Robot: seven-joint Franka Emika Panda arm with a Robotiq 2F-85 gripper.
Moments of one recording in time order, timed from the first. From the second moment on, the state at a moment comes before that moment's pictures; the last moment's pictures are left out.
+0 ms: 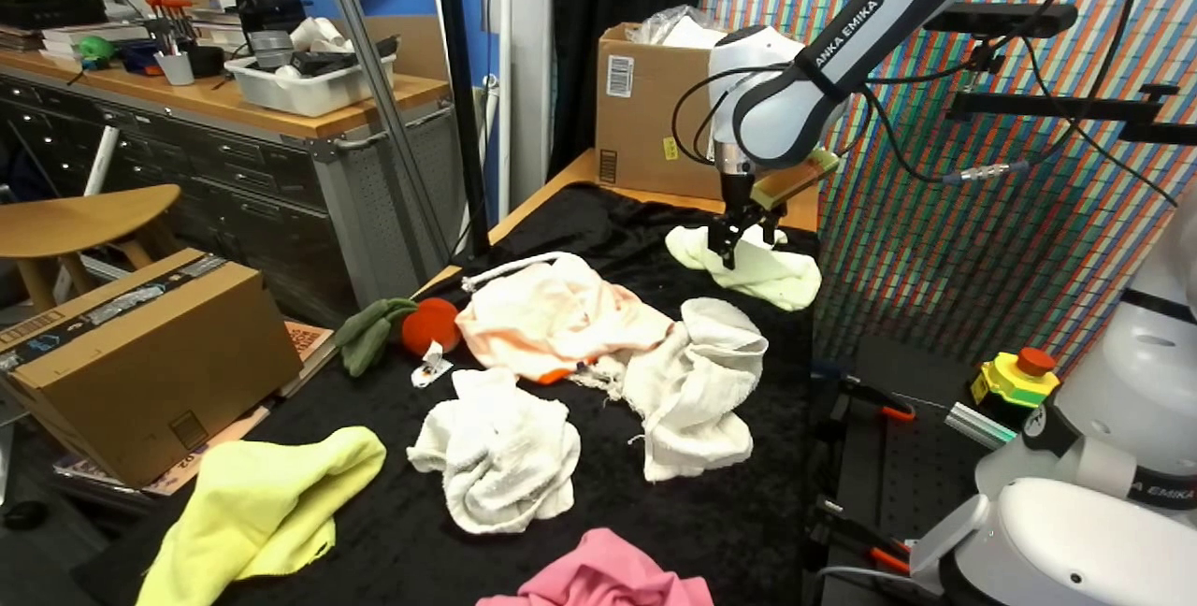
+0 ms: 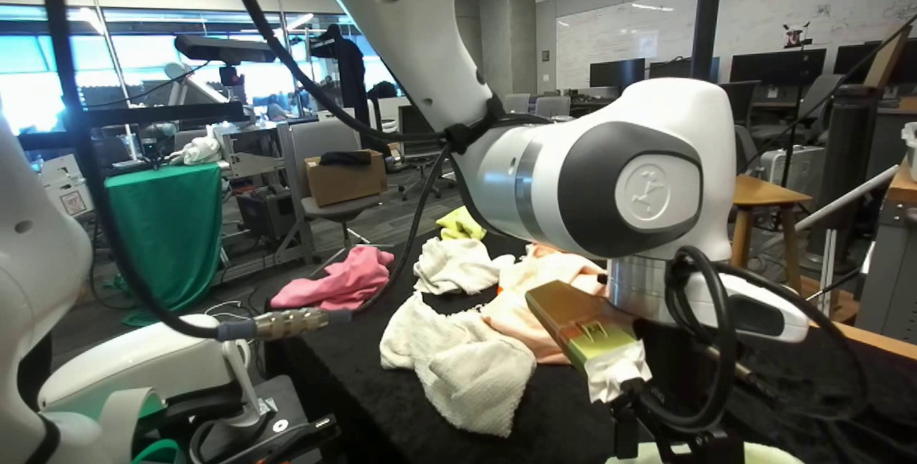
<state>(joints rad) -0.17 0.15 -0.21 -2.39 -0.29 2.41 0.31</state>
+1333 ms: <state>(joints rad) -0.23 0.20 -0.18 -2.39 0.07 2.54 -0.19</state>
